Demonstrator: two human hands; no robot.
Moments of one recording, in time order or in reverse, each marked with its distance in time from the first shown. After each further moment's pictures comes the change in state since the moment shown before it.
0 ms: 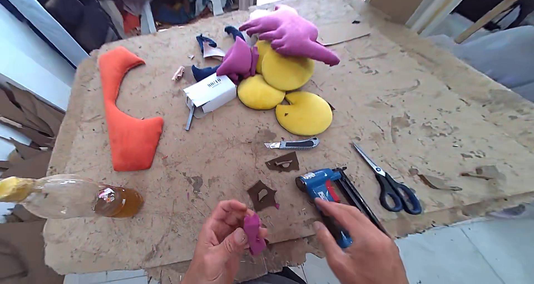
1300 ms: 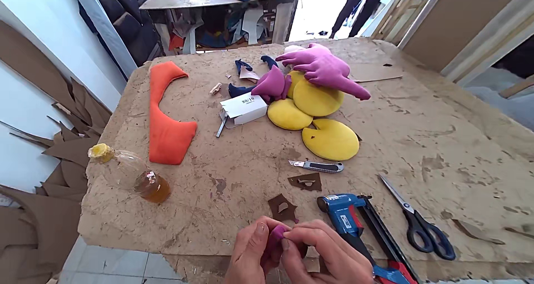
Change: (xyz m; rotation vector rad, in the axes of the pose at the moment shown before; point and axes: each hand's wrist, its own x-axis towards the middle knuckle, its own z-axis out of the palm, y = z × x) left_hand -0.022 0.010 0.037 0.395 0.144 0.113; right_hand 0.005 -0.107 0.037 0.438 0.161 -0.478
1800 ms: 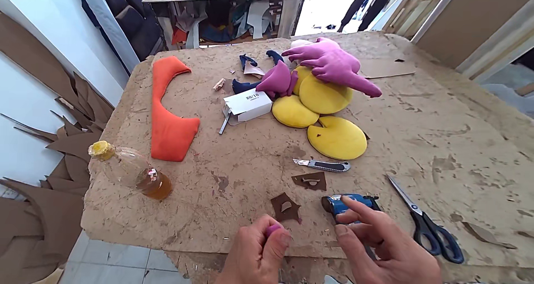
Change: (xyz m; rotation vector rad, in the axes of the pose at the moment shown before) left_hand 0.007 0.003 -0.011 0.434 -0.019 0.025; right_hand 0.000 0.037 -0.058 -0.120 -0.053 0.243
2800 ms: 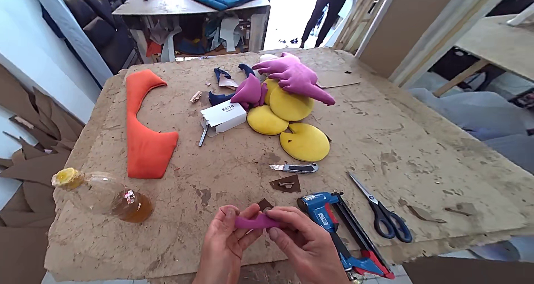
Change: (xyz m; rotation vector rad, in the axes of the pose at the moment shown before) left_hand 0.021 0.001 -0.003 -0.908 0.265 -0.344; right_hand 0.005 0.001 0.053 0.475 -0.074 0.043
